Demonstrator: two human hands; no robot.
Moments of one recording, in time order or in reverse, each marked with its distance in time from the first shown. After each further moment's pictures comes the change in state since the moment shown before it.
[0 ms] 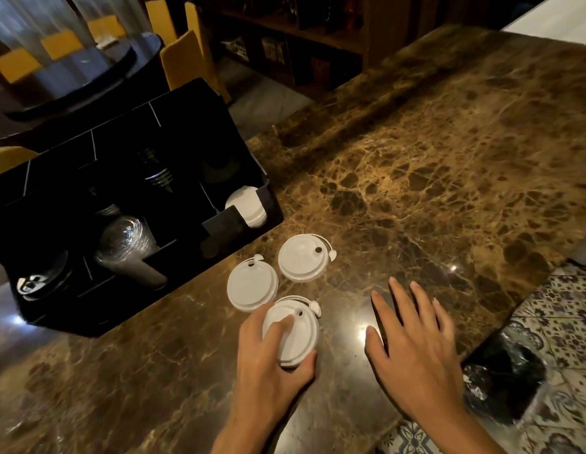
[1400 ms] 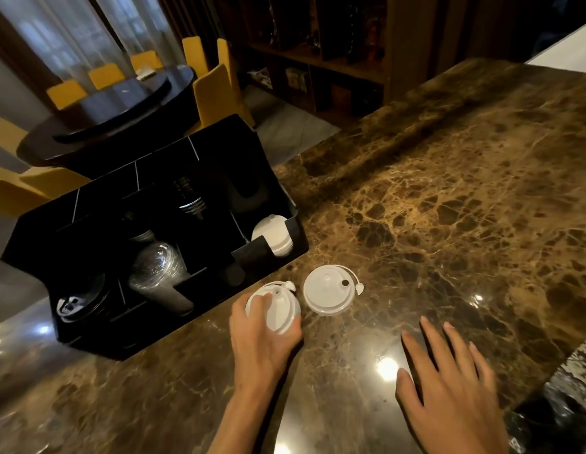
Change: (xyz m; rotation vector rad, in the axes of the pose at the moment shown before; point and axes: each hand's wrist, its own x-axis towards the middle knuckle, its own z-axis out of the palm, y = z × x) left_hand 0.074 -0.028 -0.013 0.084 0.197 -0.254; right_hand 0.005 -0.002 0.007 0.062 0.115 0.045
